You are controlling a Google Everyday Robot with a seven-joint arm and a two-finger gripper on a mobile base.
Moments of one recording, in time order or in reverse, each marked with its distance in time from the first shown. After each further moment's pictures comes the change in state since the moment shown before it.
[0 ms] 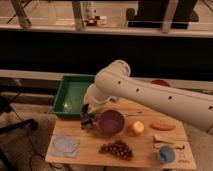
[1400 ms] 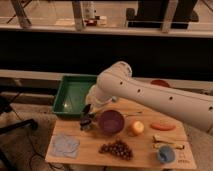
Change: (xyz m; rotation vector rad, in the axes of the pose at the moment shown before) arm 0.009 0.004 0.007 -0.013 0.000 0.025
